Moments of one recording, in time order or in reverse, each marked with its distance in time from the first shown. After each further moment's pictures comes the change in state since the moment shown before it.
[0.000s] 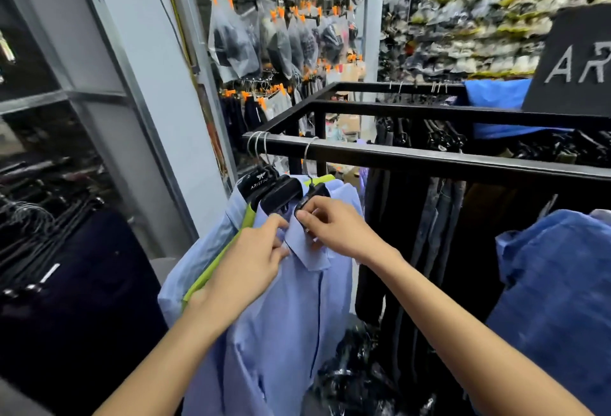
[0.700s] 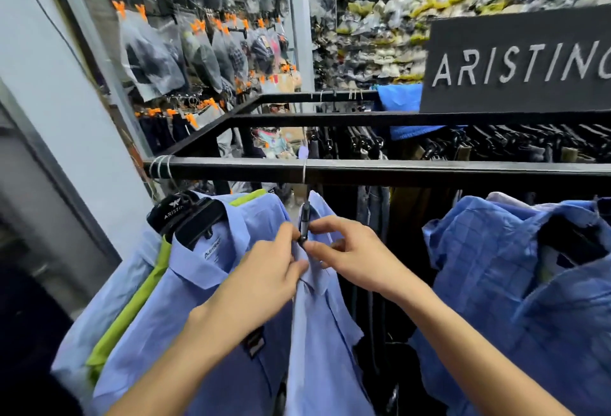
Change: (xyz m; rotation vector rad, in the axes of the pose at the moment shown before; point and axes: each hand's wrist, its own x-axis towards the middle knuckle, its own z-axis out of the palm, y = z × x) left_hand 0.036 0.095 0.055 -0.089 -0.209 0.166; right_hand -0.082 0.050 -0.090 0.034 0.159 0.082
